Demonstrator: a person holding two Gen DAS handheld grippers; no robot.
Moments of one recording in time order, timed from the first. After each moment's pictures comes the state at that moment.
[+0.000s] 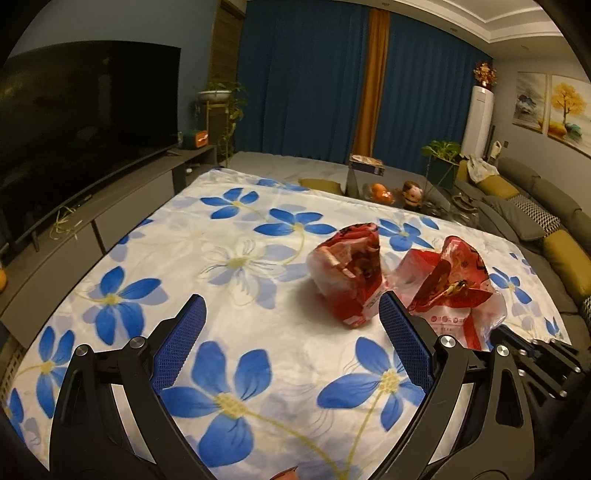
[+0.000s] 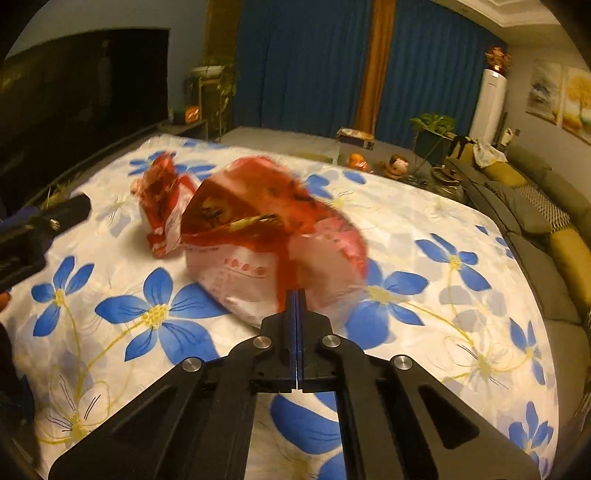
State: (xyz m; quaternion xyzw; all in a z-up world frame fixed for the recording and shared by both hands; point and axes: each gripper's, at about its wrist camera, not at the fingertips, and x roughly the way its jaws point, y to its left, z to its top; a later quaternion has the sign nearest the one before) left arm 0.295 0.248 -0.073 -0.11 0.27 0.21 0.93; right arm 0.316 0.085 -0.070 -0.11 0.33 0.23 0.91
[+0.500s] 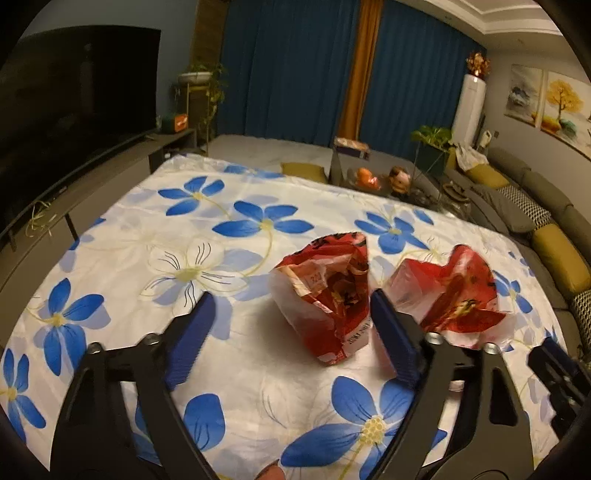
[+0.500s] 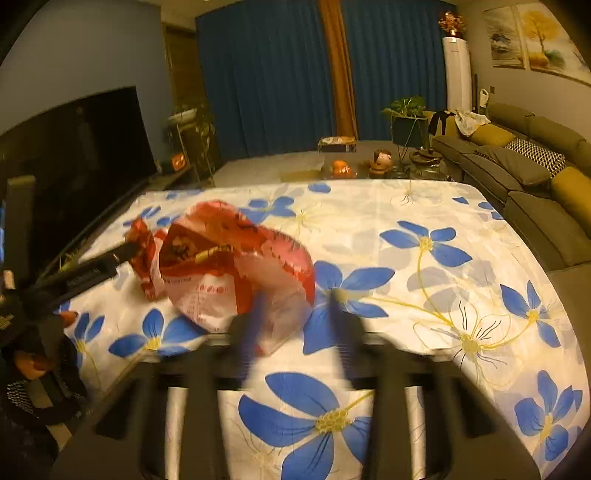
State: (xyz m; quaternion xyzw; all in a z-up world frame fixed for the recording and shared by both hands) left arm 0.359 0.259 -0.092 -0.12 0.31 0.17 0.93; right arm 0.330 0.032 -0.056 0.01 0.32 0.23 0.92
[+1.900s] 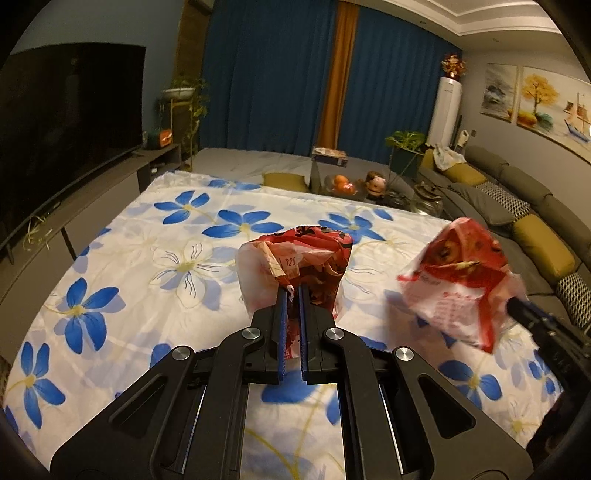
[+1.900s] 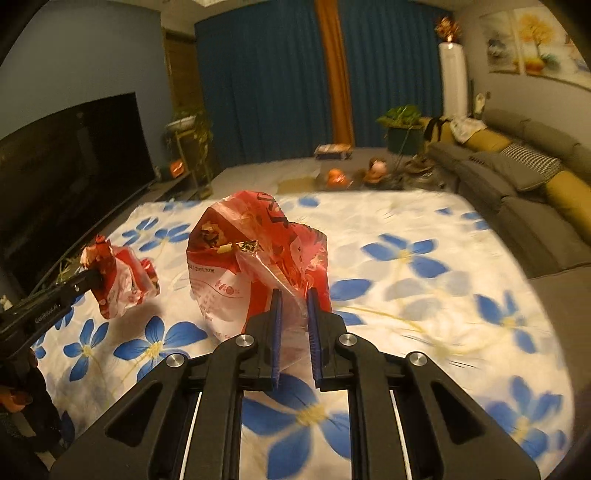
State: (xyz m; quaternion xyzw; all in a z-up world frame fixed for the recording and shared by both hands) left arm 0.298 0.218 -0.059 -0.10 0.28 0.13 0.94; right arm 0.303 0.003 -0.028 0.00 0.30 0.21 0.93
